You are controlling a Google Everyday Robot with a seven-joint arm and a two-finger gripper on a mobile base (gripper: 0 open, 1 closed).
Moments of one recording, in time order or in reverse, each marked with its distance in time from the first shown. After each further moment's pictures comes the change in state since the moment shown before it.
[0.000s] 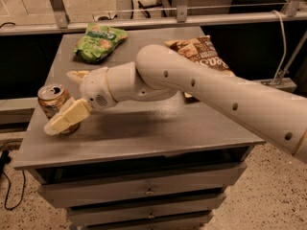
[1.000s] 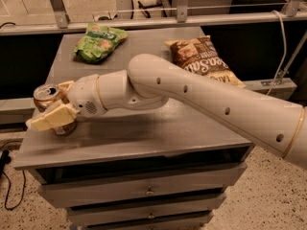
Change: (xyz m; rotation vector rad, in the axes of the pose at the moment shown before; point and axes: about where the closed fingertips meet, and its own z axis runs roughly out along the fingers) arm -0.008 0.024 0.022 -0.060 -0.077 0.064
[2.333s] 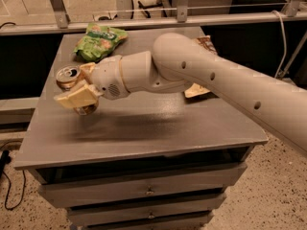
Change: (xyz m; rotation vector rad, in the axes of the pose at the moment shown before) arm -0.021 -0.025 -0.062 0.106 0.054 -0.100
